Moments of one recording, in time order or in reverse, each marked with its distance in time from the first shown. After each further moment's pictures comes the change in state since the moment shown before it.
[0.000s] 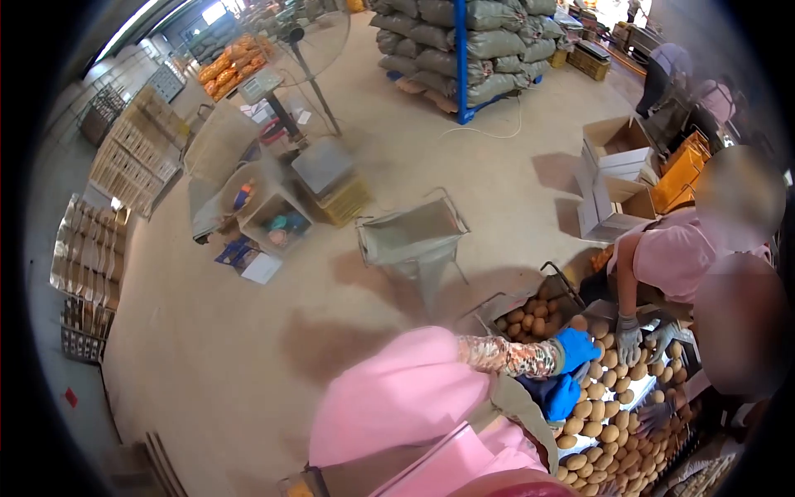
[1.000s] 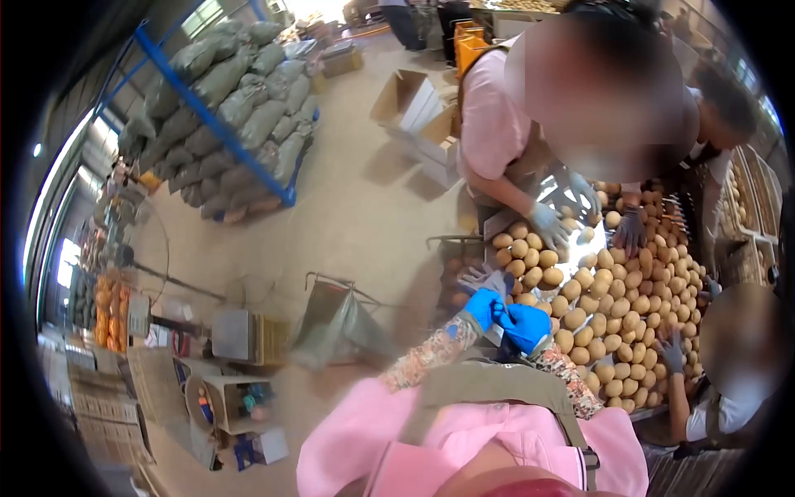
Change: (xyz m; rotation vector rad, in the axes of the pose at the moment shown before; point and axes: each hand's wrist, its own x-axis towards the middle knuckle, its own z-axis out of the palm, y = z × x) left_hand -0.048 -0.061 0.064 -1.922 -0.622 -0.899; right_hand -0.031 -0.153 -0.021 -0.341 -0.005 -0.120
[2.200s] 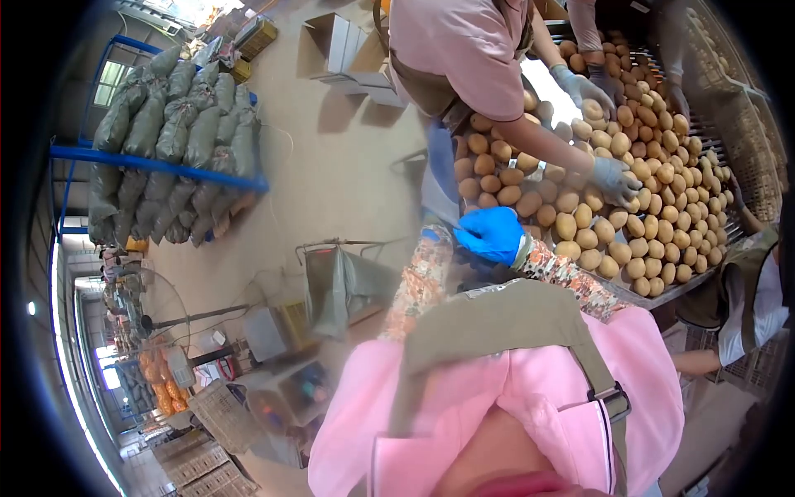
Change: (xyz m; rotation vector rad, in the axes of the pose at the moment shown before) left_hand 0.001 0.066 0.067 0.616 0.157 0.413; right_hand 0.008 -0.038 -0.015 0.234 0.074 -0.246
